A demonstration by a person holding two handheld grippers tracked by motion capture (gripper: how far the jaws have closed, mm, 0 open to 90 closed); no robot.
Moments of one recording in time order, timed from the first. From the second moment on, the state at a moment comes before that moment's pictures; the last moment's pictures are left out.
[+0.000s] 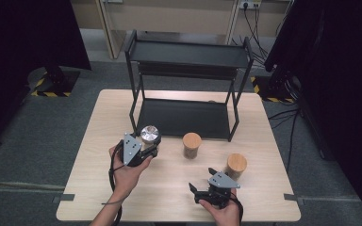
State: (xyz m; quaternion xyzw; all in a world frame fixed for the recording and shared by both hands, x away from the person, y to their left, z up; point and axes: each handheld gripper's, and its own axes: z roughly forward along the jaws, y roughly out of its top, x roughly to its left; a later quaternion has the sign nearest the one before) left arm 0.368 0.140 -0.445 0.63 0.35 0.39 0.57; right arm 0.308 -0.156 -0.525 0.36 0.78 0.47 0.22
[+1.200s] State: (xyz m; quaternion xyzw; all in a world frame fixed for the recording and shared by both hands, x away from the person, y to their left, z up) left arm 0.419 0.131 -0.439 0.62 0.38 0.40 0.55; right arm 0.308 -0.156 -0.525 0.36 0.78 0.47 0.22
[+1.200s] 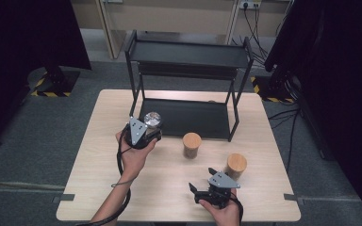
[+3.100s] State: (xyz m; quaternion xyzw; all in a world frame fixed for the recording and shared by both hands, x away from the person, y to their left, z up) left arm 0.495 0.106 -0.472 0.63 0.43 0.43 0.48; right arm 0.309 -0.158 -0.525 0.37 0.77 0.47 0.21
